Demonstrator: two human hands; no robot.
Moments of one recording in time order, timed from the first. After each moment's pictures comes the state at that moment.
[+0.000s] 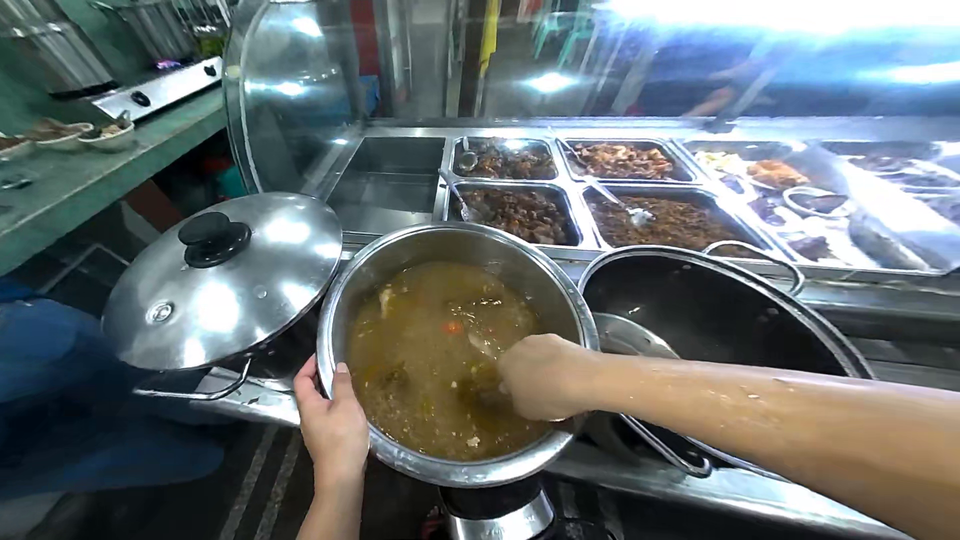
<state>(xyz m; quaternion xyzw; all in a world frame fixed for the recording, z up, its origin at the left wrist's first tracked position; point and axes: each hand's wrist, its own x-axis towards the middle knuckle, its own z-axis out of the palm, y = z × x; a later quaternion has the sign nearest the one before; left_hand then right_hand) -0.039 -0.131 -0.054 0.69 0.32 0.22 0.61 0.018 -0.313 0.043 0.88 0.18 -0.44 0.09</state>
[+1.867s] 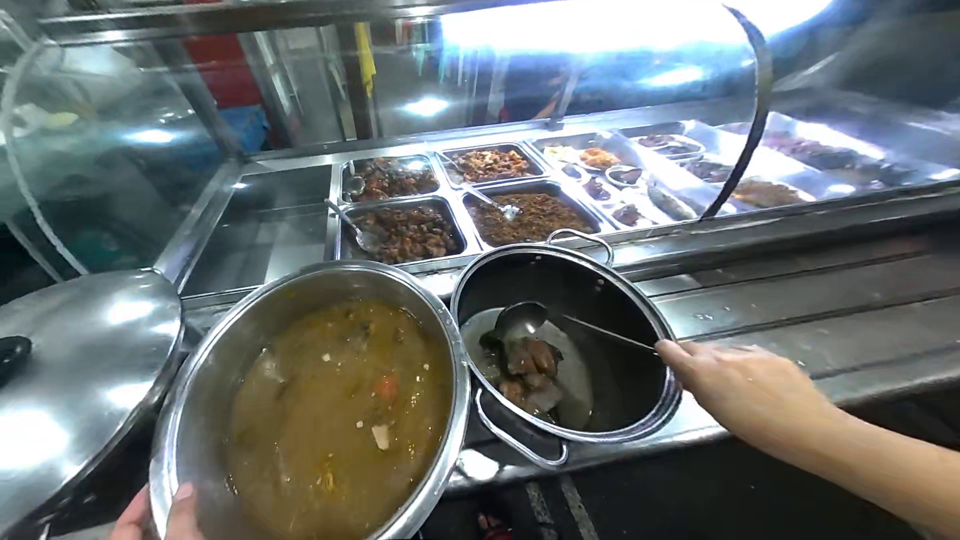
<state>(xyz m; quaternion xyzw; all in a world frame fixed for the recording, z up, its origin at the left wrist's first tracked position) -0.044 -0.125 -0.053 0.76 0.29 0.21 0.54 -0.097 -0.604 -0.017 0.99 -0.02 0.02 0.15</state>
